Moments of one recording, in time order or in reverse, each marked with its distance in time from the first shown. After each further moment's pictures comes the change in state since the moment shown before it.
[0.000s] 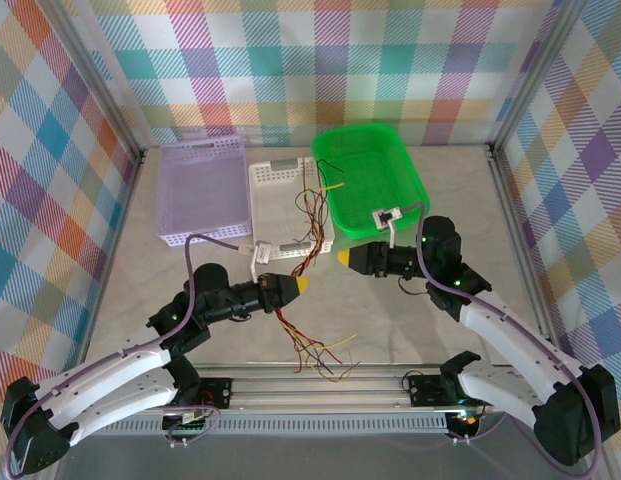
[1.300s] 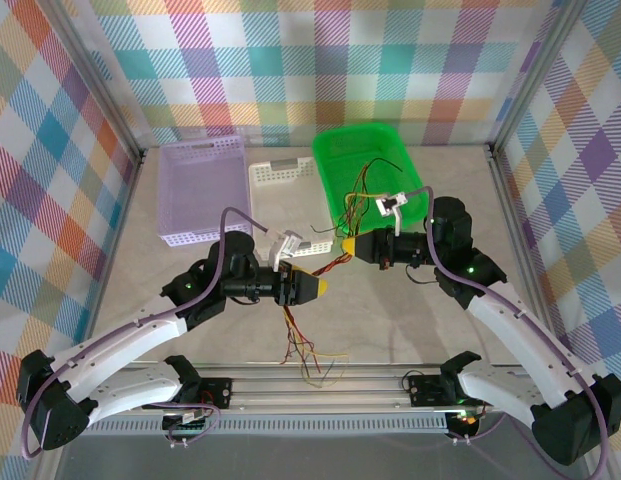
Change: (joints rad) left arm 0.051 0.238 0.274 -0.283 0.226 0.291; right arm -0.038 0.004 0.214 -0.270 -0.046 -0.155
